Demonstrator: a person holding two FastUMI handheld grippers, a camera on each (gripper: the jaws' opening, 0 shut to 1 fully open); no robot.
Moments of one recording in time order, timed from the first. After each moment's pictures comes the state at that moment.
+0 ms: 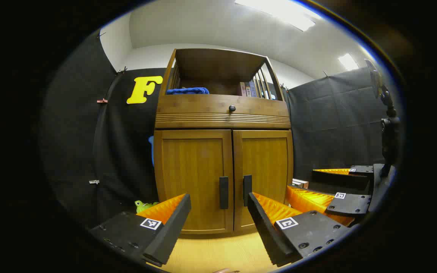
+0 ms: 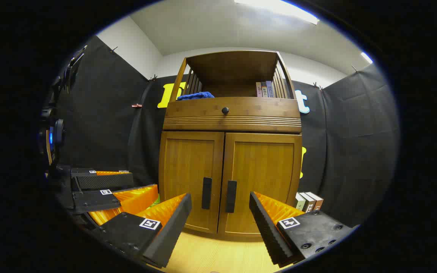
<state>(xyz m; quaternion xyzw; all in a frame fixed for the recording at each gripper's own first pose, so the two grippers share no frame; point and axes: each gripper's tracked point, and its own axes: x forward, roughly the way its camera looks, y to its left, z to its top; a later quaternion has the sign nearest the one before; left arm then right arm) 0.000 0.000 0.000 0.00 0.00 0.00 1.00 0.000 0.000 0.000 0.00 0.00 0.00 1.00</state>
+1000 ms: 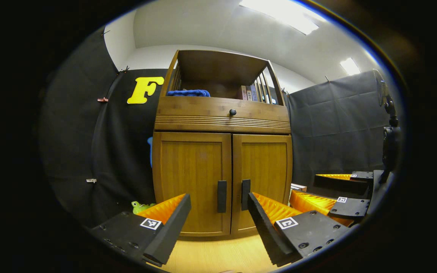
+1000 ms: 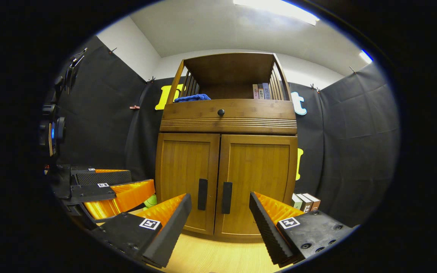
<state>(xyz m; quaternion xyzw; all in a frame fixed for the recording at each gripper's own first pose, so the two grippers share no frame) 0.004 0.003 0.012 -0.02 -0.02 0.00 1.00 -0.001 -0.006 0.004 0.00 -0.01 -0.01 1.00</state>
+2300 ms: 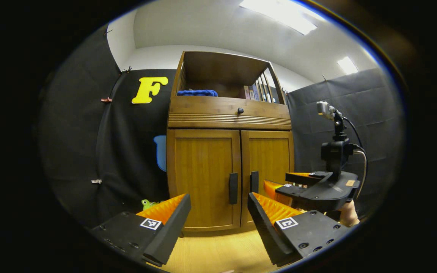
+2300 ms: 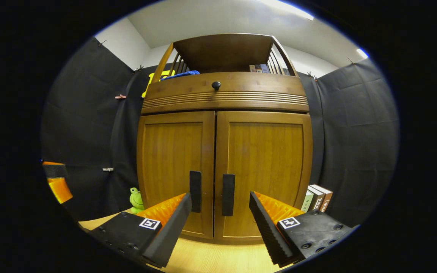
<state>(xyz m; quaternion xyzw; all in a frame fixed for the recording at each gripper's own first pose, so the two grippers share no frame) -0.039 0.054 -0.013 -0.01 -0.01 -0.01 1.00 0.106 -0.007 -0.055 0.02 0.03 -0.05 1.00</state>
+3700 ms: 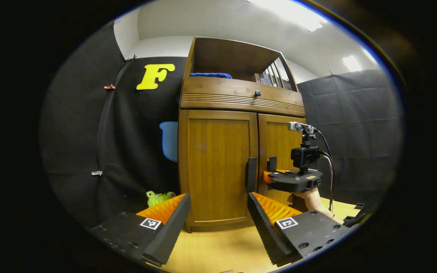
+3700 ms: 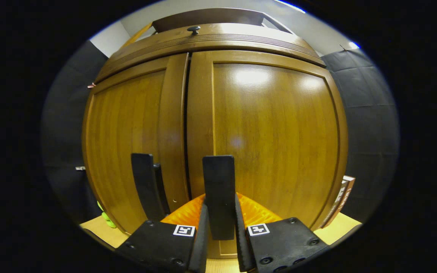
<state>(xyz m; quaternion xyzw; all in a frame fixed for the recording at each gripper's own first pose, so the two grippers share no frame) -0.007 0.099 -0.057 -0.02 0.03 0.00 1.00 0.253 -0.046 -0.144 0.01 0.06 -0.11 0.99</state>
